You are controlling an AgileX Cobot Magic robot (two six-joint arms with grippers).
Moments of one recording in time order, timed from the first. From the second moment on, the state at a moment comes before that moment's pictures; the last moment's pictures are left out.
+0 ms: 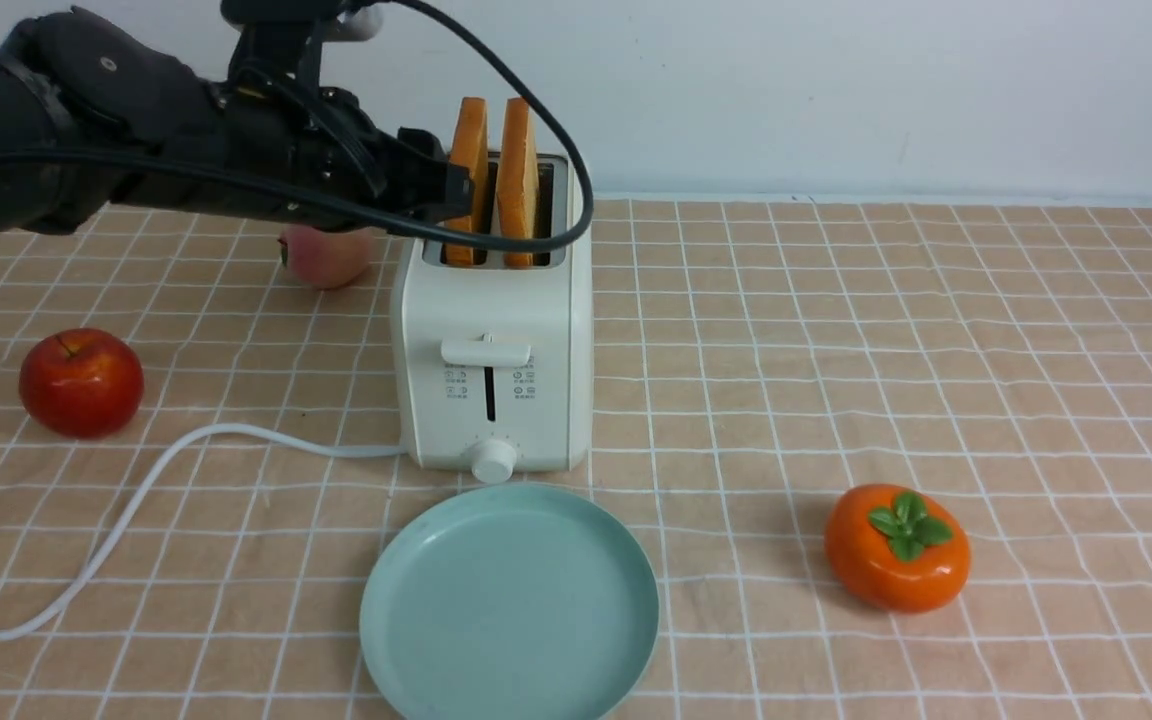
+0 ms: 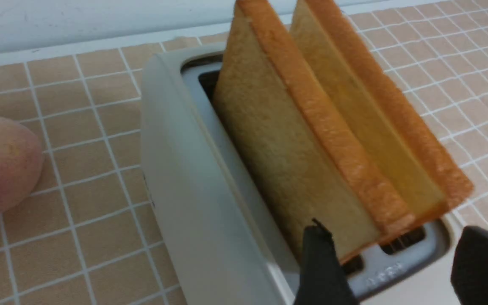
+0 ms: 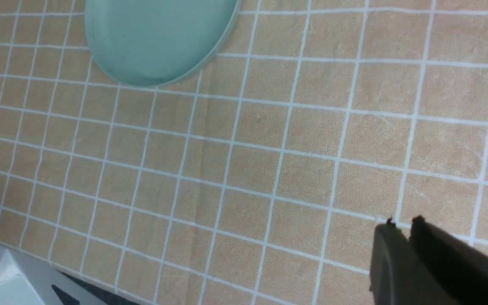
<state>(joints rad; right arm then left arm) 0.00 0.74 -0.64 0.60 1.08 -0.29 -0.21 1.71 -1.38 -0.81 0.37 0.64</state>
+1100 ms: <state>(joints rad) 0.00 0.74 -0.64 0.60 1.07 -0.29 -0.22 1.77 -1.38 -0.96 0.26 0.65</state>
